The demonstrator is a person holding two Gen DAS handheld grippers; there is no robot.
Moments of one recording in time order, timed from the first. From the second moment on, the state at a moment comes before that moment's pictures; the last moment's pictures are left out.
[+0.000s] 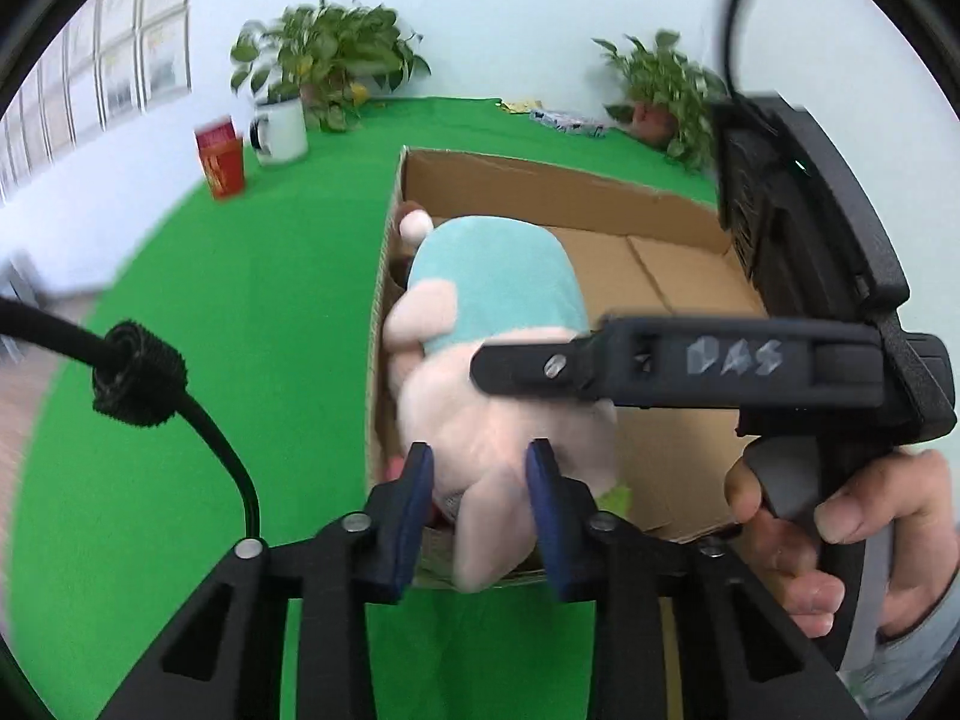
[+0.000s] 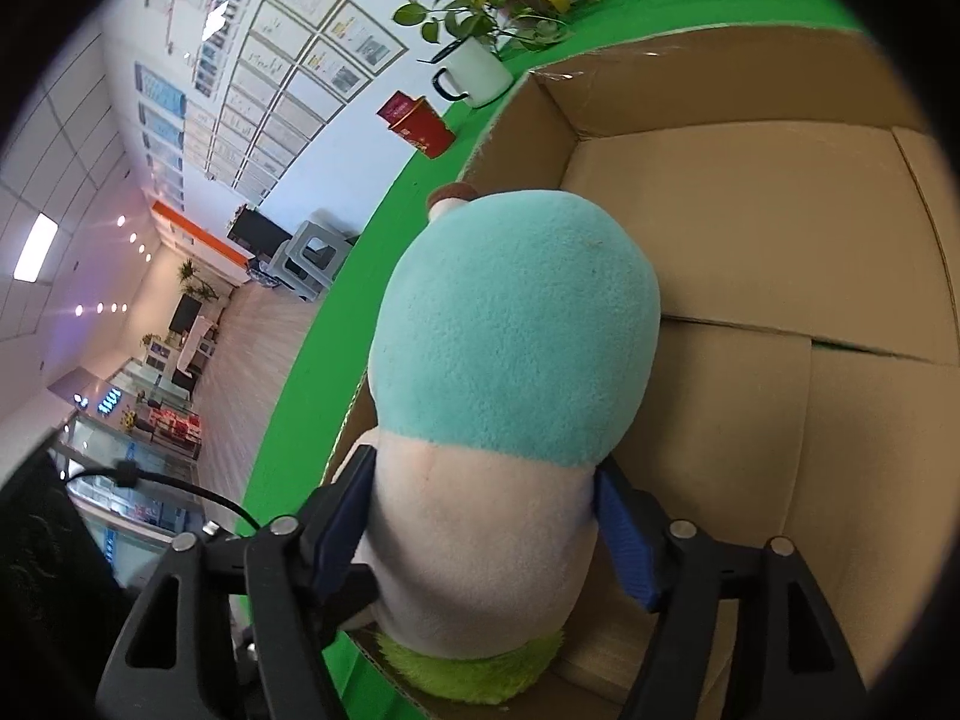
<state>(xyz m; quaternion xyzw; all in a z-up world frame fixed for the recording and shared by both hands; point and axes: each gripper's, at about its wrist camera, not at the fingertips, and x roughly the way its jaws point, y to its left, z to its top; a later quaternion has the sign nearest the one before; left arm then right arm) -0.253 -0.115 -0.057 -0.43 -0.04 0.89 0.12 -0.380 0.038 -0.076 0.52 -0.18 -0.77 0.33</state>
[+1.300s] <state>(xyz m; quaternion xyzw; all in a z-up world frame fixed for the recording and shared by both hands) -0.260 -0.146 -0.063 -0.45 -0.05 0.89 0.09 -0.252 0.301 -0.051 0.46 -0.07 -0.88 -0.05</state>
